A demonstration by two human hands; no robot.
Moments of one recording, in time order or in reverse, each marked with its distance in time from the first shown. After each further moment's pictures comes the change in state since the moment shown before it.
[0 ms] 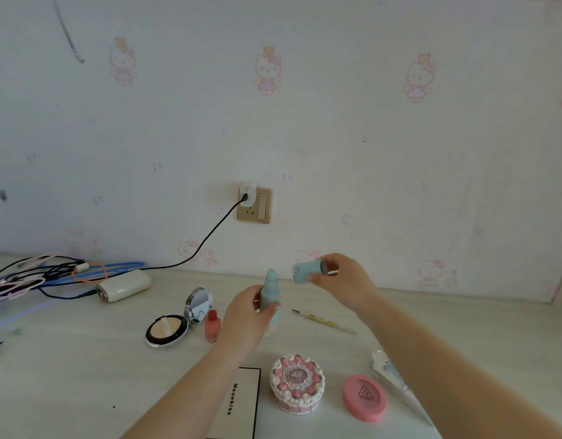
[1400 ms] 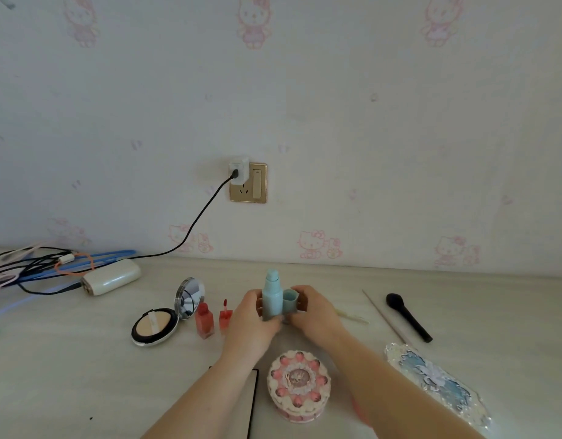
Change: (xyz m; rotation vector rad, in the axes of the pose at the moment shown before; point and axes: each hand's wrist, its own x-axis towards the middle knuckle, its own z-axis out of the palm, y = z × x) left_hand 0.013 -0.039 0.039 0.040 -0.010 -0.121; right_hand 0.012 0.081 0.093 0.022 -0.166 0.123
